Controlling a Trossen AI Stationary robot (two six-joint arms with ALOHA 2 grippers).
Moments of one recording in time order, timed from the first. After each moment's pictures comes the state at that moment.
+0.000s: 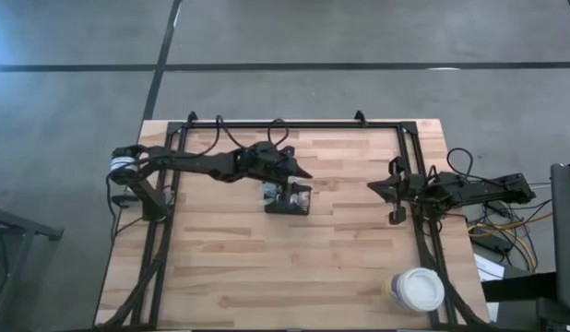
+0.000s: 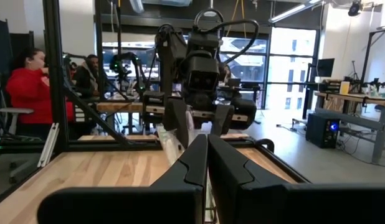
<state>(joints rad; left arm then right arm) 0.17 1.64 1.09 0.24 0.24 0.00 0.13 0.16 0.11 0.24 0.24 -0.04</state>
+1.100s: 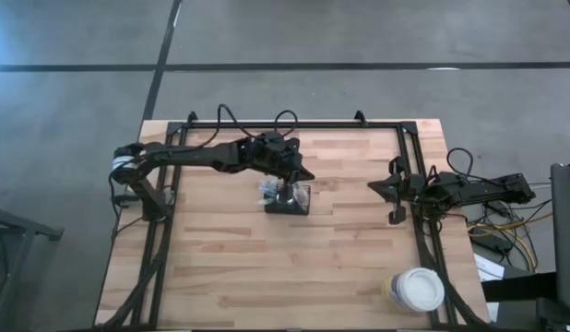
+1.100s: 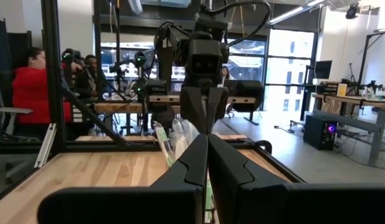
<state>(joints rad) 0.19 1.65 1.28 -0.03 0.25 0.15 0.13 0.16 0.11 0.24 0.24 -0.06</state>
